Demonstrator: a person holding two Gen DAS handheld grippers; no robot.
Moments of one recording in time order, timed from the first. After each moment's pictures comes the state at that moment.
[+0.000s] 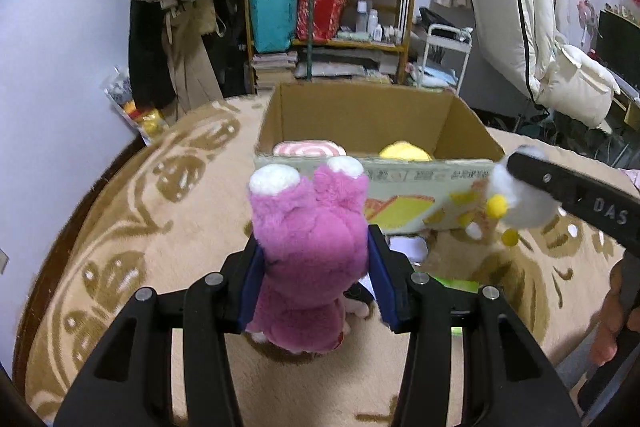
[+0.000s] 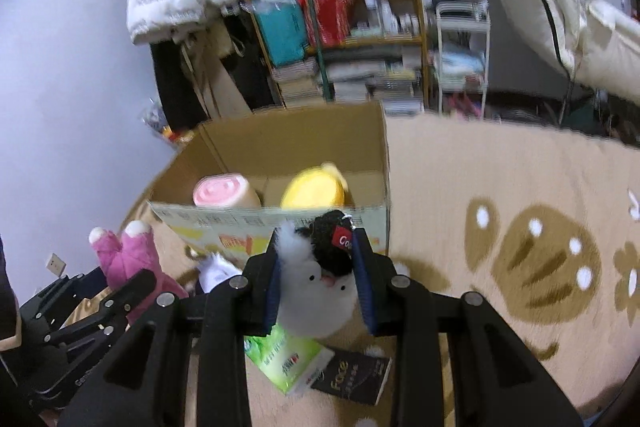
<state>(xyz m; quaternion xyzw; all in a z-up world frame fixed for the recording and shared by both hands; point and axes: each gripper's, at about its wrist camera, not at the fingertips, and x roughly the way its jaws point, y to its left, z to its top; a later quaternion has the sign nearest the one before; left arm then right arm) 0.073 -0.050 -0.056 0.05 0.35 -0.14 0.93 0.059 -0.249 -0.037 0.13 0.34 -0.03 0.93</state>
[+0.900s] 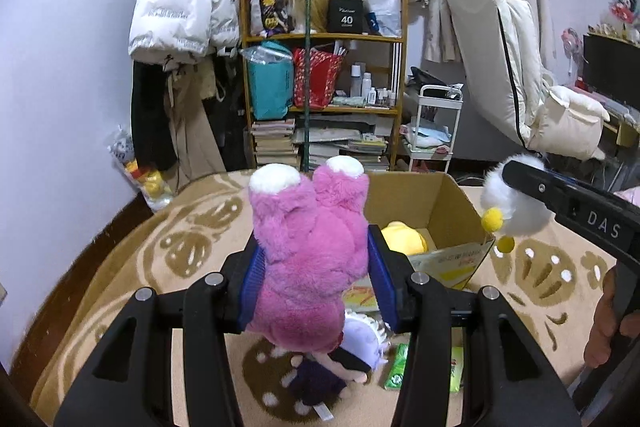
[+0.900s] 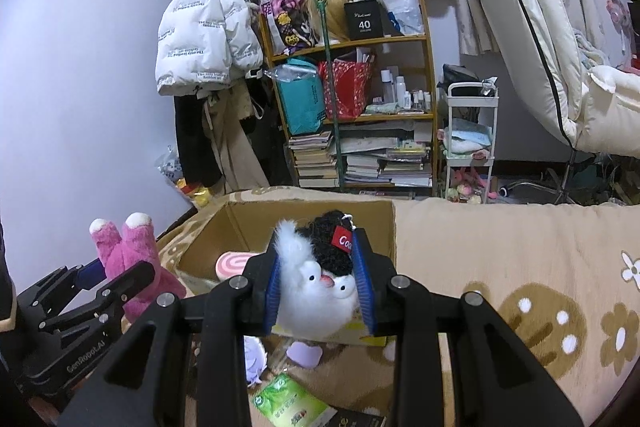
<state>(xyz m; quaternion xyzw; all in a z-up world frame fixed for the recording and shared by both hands) 0.081 -0.051 -0.009 0.04 0.24 -0.16 0.96 0.055 -0.243 0.009 0.10 0.23 -0.02 0.97</state>
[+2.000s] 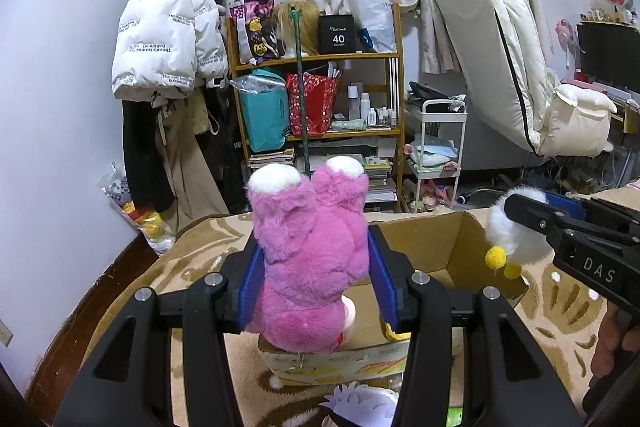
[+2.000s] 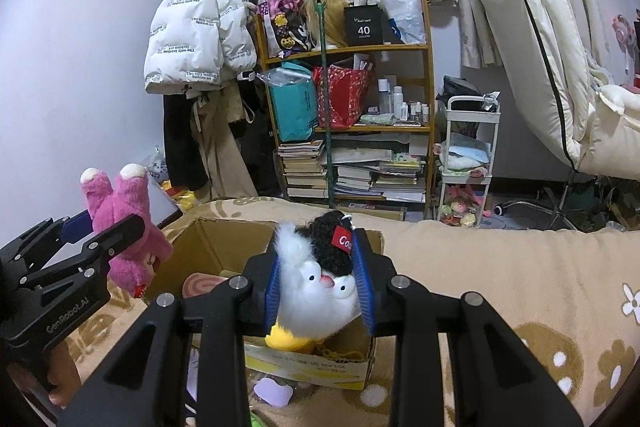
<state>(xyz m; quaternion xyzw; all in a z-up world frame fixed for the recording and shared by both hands) 0.145 -0.086 0.001 0.07 0.20 -0.16 0.96 0.103 -0.264 0.008 0.08 0.23 -0.03 0.97</state>
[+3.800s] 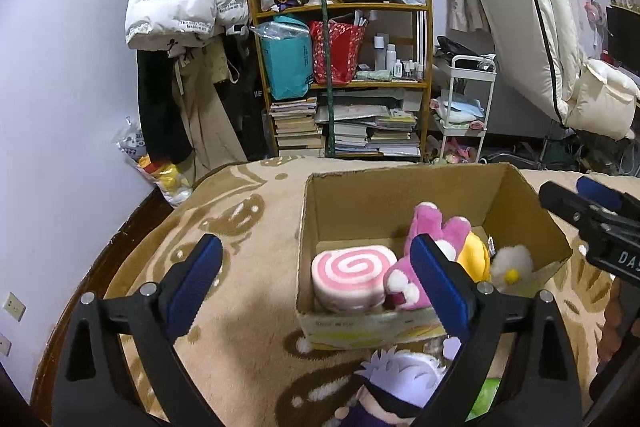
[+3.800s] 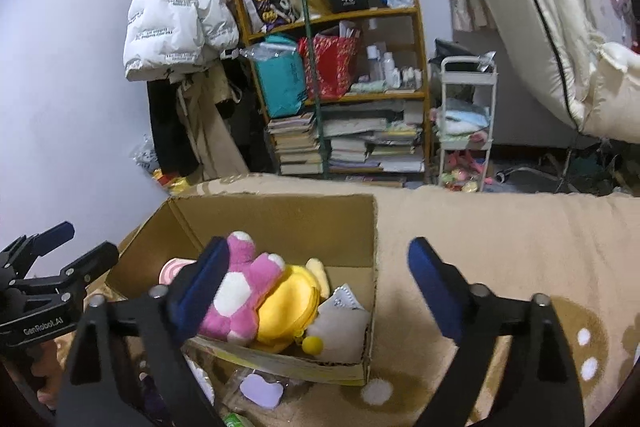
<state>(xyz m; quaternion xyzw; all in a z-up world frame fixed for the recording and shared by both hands) 0.163 -0.060 -0.034 0.08 0.29 -0.12 0.95 0.119 -0.281 -0.039 0.10 0.26 -0.04 0.96</state>
